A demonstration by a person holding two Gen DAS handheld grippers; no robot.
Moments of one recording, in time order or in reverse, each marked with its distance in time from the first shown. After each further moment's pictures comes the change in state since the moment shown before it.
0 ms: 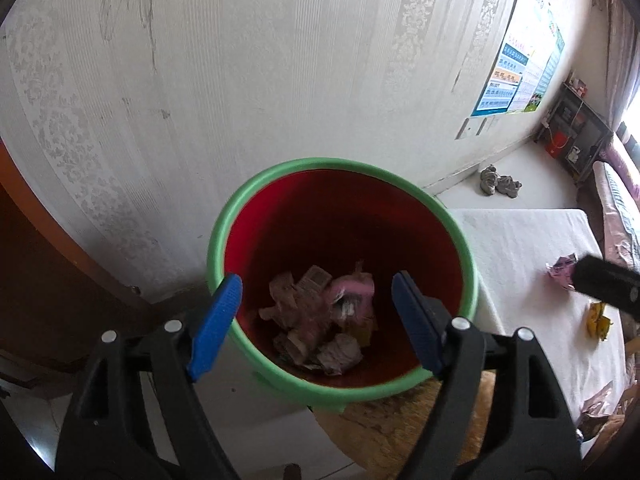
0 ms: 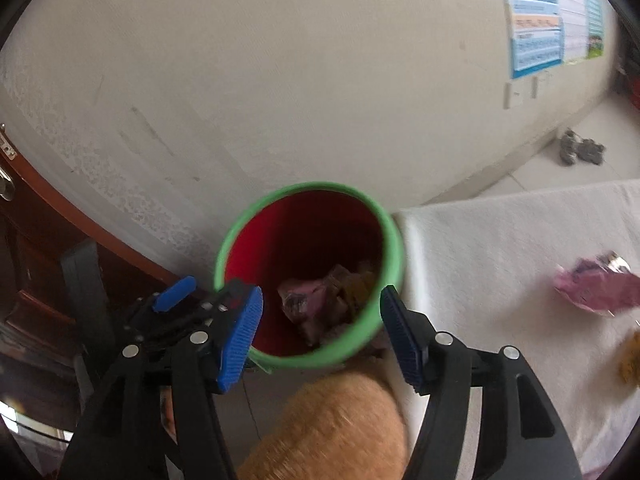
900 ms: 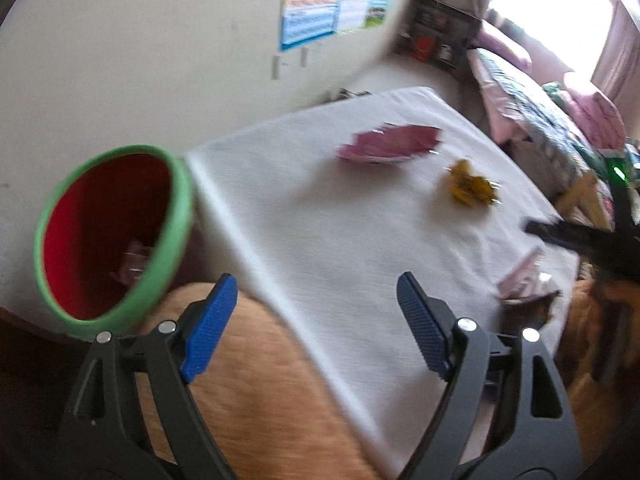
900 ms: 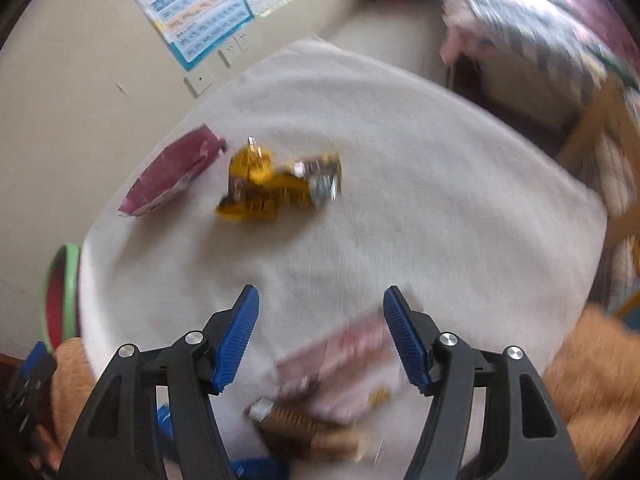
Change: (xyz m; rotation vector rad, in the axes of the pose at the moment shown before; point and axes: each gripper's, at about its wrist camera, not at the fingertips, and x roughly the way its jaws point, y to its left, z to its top) left arm -0.044 -0.193 -0.091 0.415 0.130 -0.345; right arm -0.138 -0.265 -0.150 0.490 -0.075 -0.531
